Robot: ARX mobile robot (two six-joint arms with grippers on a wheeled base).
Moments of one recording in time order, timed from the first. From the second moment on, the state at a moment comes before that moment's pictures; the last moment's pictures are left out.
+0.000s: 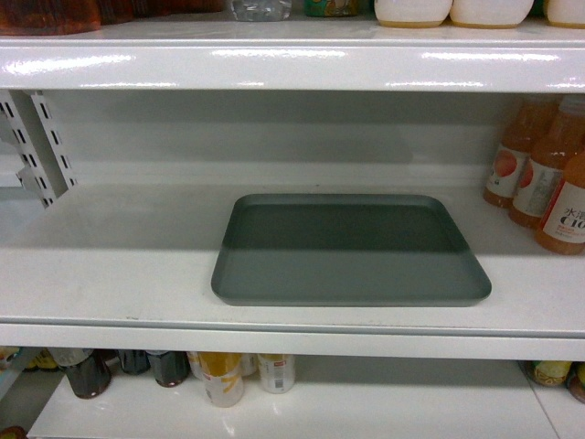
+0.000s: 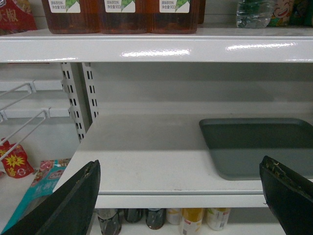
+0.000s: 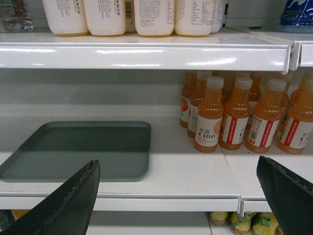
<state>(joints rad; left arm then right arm) 0.00 0.01 0.01 -0.01 0.00 -0.01 0.00 0.00 0.01 0.00 0.00 0.00</state>
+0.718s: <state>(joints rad) 0.00 0.01 0.01 -0.01 0.00 -0.01 0.00 0.00 0.01 0.00 0.00 0.00</state>
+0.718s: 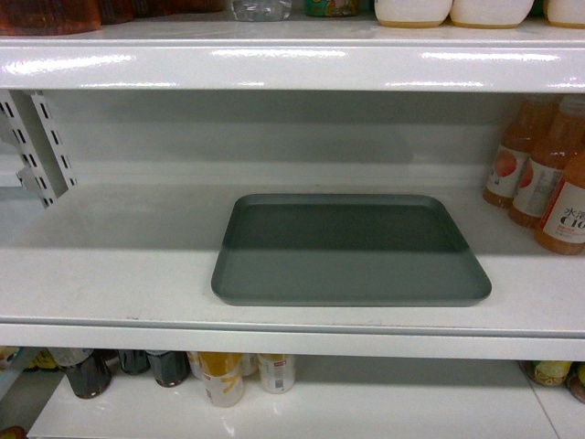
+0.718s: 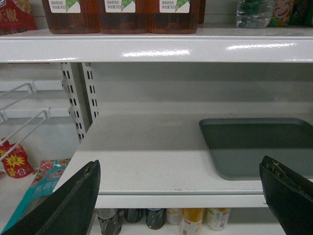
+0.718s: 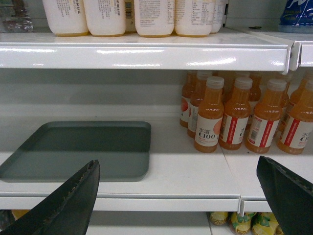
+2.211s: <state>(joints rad) -0.26 1.99 0.82 0.45 -0.07 -0.11 0.01 1.84 0.67 0.57 -0.17 0.12</state>
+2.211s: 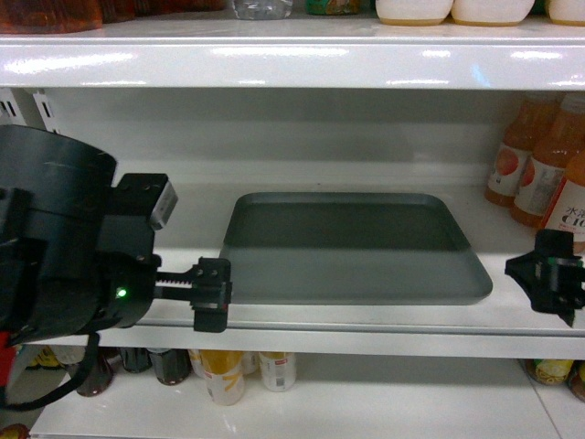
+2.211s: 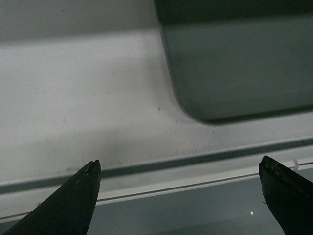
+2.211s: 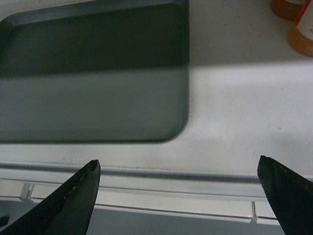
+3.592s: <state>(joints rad) -0.26 2.26 1.16 0.20 -0.06 -0.28 0.07 2.37 1.30 0.27 0.01 0.05</state>
